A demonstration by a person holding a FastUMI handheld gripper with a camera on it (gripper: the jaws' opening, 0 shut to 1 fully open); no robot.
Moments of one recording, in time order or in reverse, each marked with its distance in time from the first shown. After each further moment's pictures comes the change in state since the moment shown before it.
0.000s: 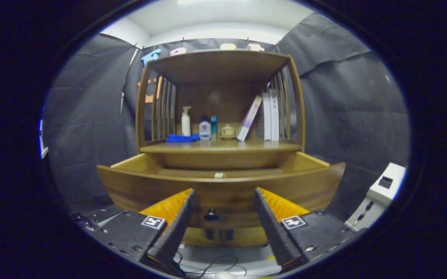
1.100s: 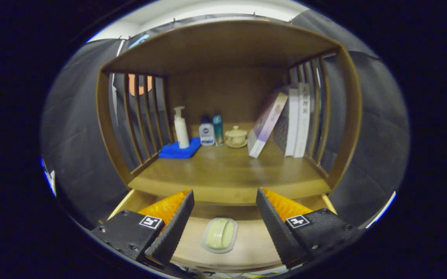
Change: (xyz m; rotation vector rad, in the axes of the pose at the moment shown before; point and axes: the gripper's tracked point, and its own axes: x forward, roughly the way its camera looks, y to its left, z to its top) arm 0.175 0.005 0.086 0.023 0.397 0.101
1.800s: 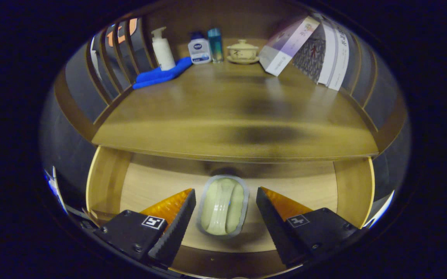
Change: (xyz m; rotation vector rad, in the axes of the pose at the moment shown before) arm 0.069 0.004 -0.103 0.024 0.571 -0.014
